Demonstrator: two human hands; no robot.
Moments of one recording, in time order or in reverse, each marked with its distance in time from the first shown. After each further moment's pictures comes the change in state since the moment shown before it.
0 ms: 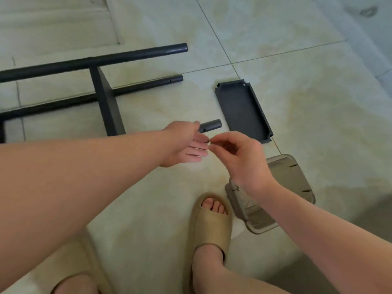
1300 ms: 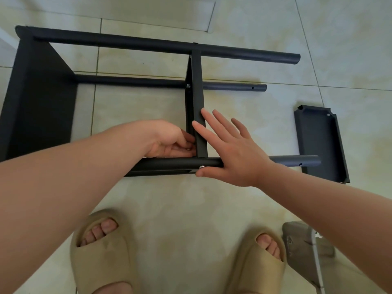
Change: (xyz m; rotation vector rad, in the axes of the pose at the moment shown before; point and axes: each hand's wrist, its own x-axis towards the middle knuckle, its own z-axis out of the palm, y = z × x) left_hand 0.044 -0.049 -0.229 -0.236 0.032 -0.092; right_hand 0.108 -0.024 0.179 -0.913 -0.682 -0.665
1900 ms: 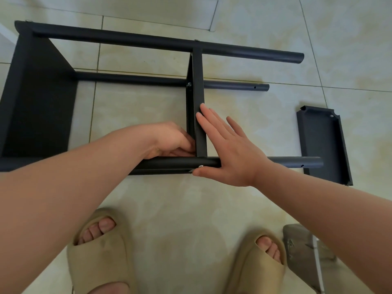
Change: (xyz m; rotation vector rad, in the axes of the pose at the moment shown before) left_hand -0.001 -0.008 -0.002 0.296 -0.044 0.110; right_hand 0.005 0.000 0.002 0.111 0.024 -0.037
